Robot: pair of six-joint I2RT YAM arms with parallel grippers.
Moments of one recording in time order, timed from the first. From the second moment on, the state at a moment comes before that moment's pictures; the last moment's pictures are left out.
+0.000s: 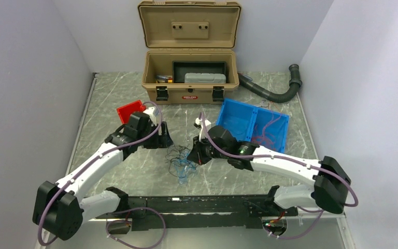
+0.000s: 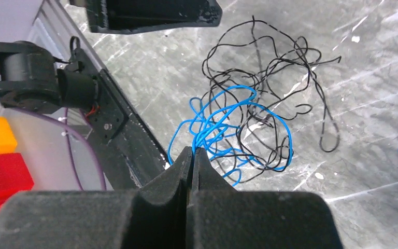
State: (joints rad) left arm -0.45 1.11 0.75 -0.44 0.14 -0.47; right arm 1.00 1.29 0.80 -0.08 -0.16 0.54
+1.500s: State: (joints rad) left arm -0.58 1.53 0.88 -0.38 0.36 -0.45; right arm 1.00 1.03 0.72 -0.26 -0.06 0.36
